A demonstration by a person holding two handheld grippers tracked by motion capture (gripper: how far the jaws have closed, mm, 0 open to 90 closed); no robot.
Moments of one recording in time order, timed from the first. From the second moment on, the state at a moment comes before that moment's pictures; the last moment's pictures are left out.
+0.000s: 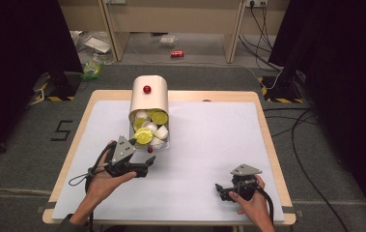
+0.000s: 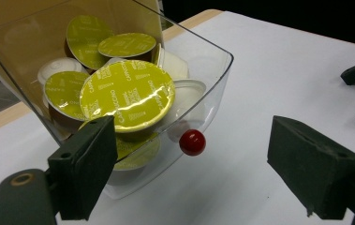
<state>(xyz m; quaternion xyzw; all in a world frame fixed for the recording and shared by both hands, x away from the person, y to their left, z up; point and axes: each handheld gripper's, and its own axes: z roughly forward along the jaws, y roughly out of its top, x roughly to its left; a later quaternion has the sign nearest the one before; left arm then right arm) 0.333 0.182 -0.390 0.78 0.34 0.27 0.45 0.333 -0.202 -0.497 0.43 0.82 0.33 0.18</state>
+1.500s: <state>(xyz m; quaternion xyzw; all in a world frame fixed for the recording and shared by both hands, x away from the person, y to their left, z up) 0.358 0.190 -0.369 0.75 0.38 0.30 0.46 0.333 -0.202 -0.497 0.43 0.82 0.34 0.17</state>
